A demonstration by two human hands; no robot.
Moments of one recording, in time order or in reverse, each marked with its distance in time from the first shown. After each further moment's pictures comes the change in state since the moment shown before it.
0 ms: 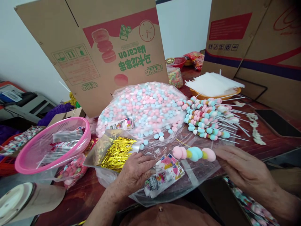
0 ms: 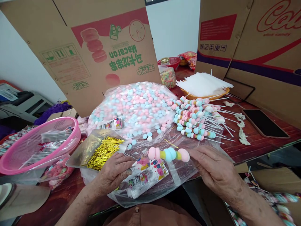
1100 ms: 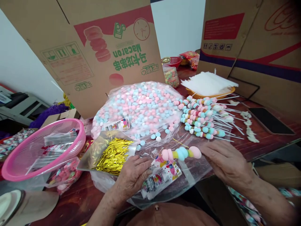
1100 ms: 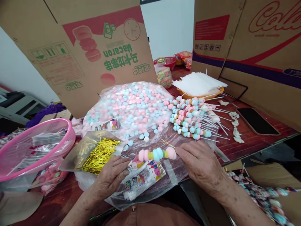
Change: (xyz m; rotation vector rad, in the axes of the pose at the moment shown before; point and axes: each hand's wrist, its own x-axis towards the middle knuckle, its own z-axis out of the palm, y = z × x) left_hand -0.005 -0.003 0.018 0.034 0.112 -0.015; right_hand 0.013 -0.004 0.011 -0.065 -0.042 -0.028
